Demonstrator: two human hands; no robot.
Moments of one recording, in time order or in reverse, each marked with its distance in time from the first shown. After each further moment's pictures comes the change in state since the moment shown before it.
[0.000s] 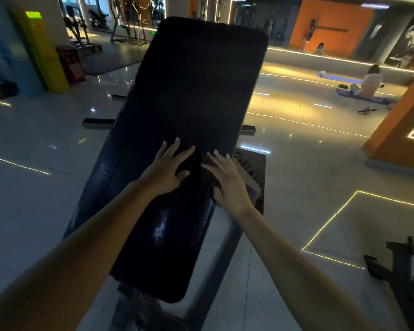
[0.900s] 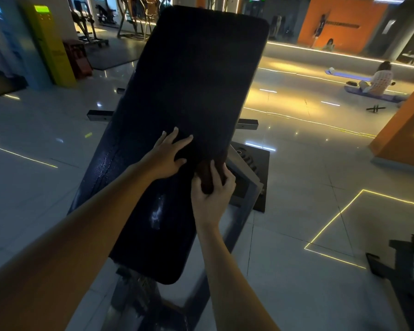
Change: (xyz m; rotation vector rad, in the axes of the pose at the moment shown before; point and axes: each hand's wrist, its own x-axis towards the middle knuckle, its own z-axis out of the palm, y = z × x) left_hand -0.002 0.012 -0.001 0.023 -0.031 -0.071; right_hand -0.037 -0.073 0.054 0.513 0.654 0.570
